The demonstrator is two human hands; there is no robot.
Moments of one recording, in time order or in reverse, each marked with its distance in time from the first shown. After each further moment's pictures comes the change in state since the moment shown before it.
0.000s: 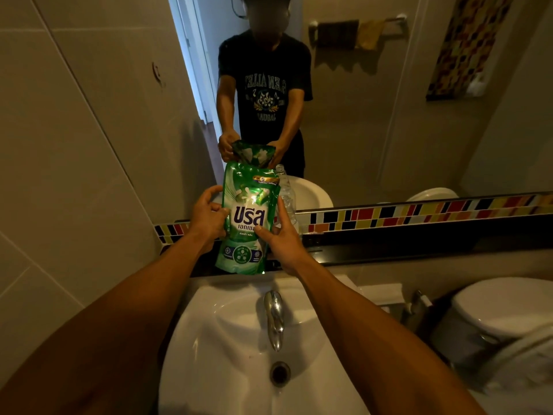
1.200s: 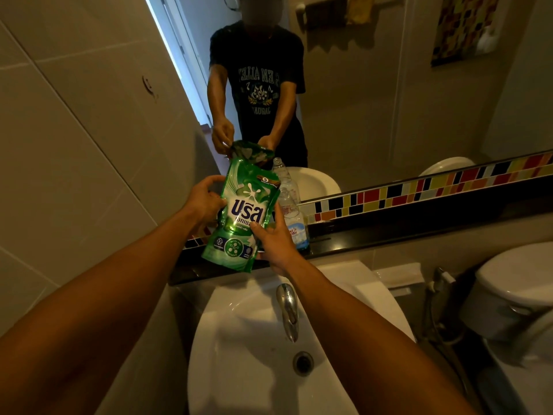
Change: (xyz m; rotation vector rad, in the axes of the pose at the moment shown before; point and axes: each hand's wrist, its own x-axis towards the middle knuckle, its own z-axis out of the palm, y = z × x) left_hand 0.002 0.056 -0.006 0.365 -0.139 -0.060; right_hand -0.001 0.015 0.023 0.253 0.064 0.124
